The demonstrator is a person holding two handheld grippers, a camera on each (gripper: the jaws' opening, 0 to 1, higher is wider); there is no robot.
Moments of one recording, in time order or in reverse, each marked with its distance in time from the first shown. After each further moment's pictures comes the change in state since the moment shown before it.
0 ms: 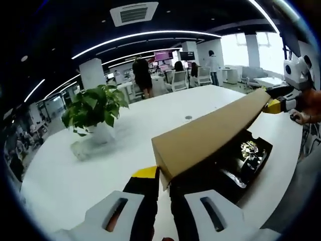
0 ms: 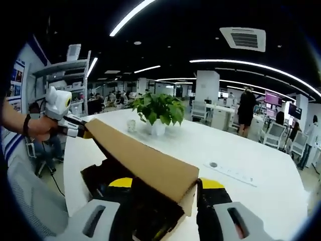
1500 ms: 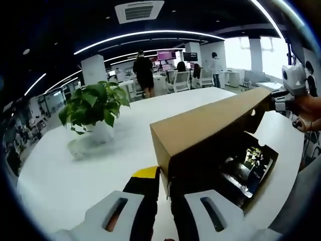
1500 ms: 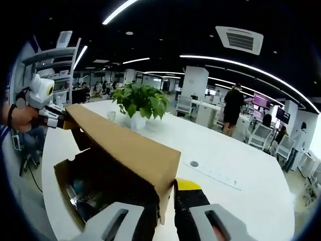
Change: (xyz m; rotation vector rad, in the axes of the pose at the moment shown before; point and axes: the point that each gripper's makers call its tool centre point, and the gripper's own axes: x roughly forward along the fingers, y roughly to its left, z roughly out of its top) left arm 0.028 0.014 0.007 -0.050 0.001 -0.003; right arm 0.030 -0.047 -0.001 -0.045 0.055 -0.123
